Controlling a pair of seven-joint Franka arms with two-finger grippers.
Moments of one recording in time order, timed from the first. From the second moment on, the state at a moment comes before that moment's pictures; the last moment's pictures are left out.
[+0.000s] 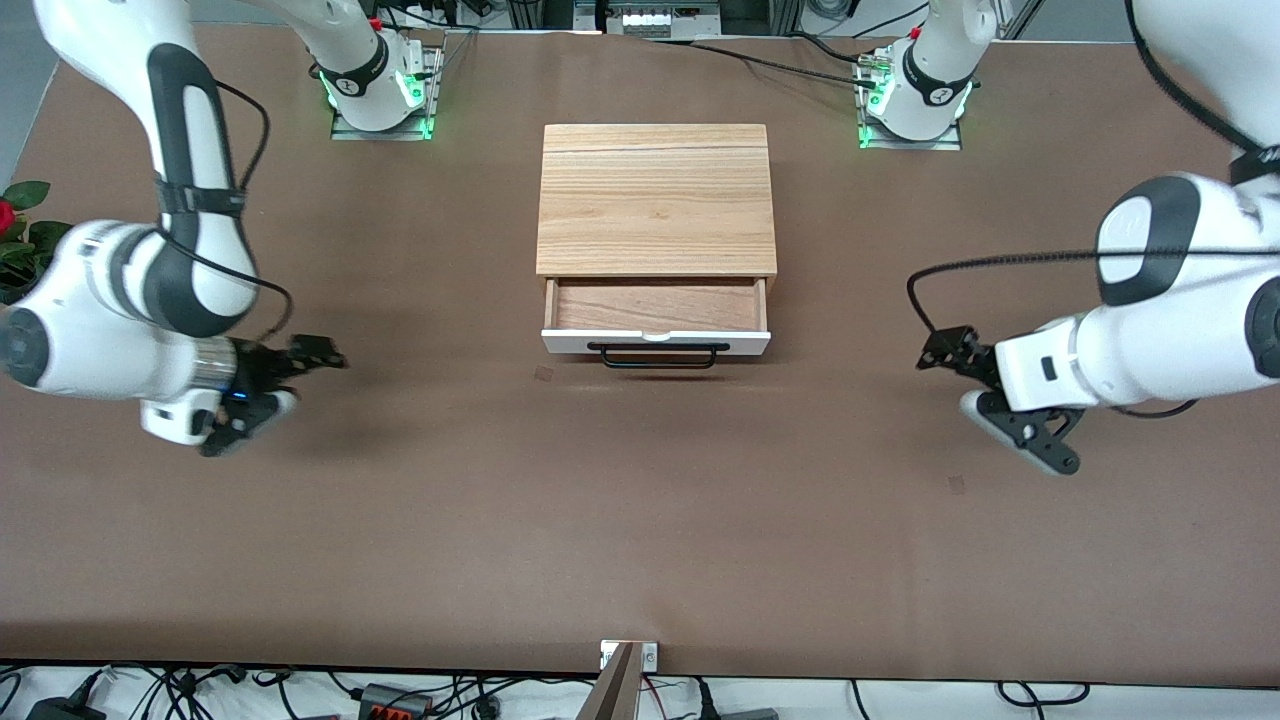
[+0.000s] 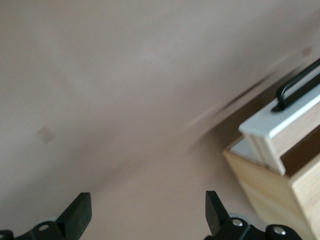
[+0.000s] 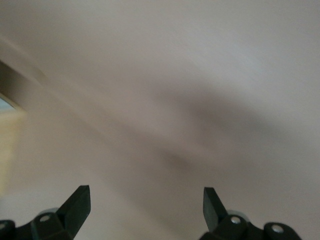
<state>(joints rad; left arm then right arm) 0.06 0.45 -0.22 -1.34 -0.11 1.62 0.38 0.39 0.47 -0.47 -1.63 0.34 1.80 -0.71</state>
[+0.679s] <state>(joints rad) 0.14 0.25 -0.20 -1.35 -0.03 1.37 0.05 0.40 0.31 -0.53 -1.23 0.04 1.17 -0.35</state>
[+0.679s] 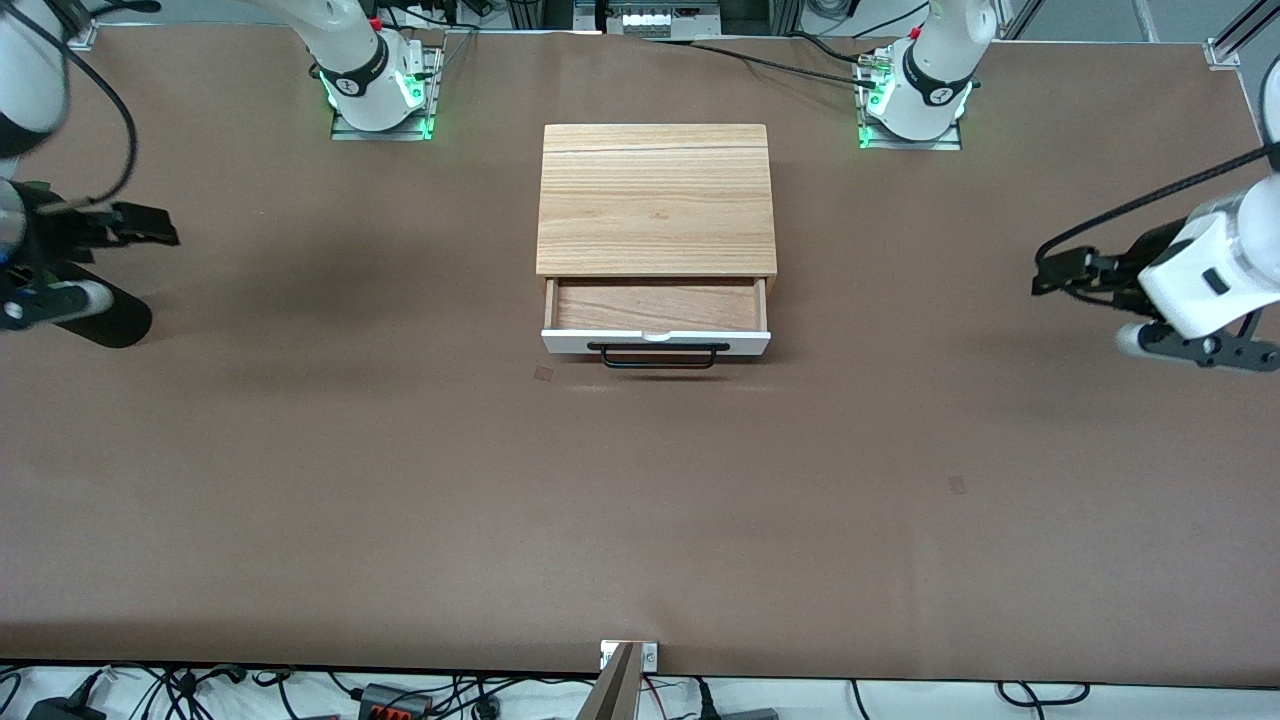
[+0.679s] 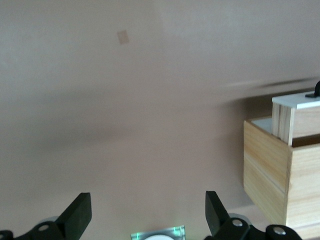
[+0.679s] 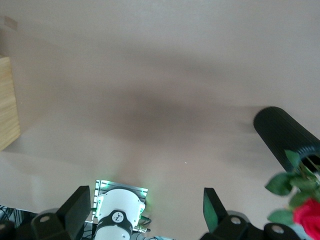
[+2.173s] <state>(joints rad) 0.15 -0.04 -0.21 -1.78 -0.03 1.66 0.04 -0.09 0.00 0.01 -1.66 0.00 1.60 -0.01</state>
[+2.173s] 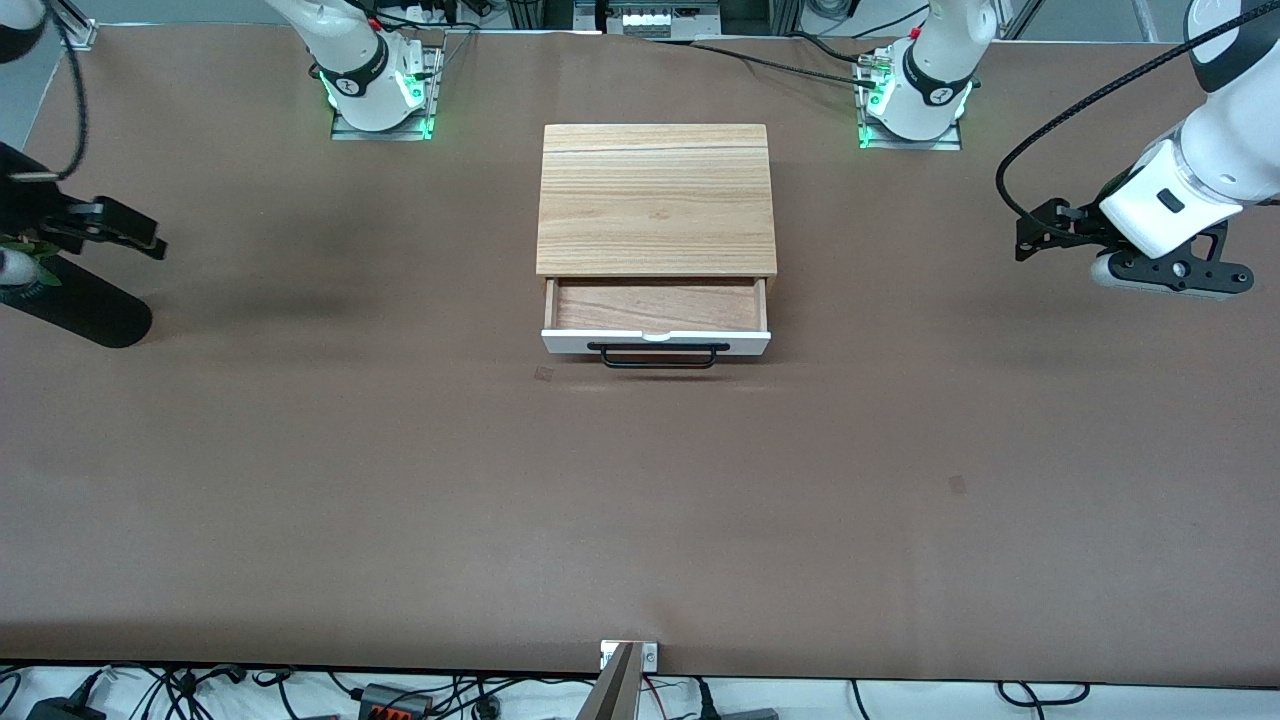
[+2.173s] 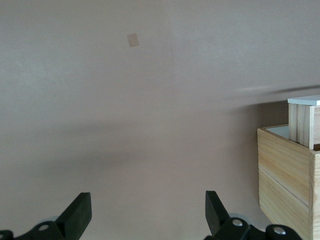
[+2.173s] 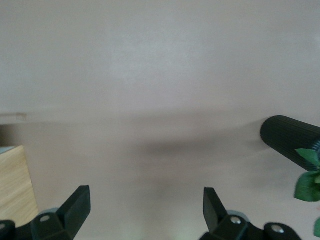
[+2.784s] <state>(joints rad) 0.15 -0.04 -0.21 -1.78 -0.03 1.65 0.04 -0.09 0.01 0.00 -1.65 0.00 1.58 0.01</state>
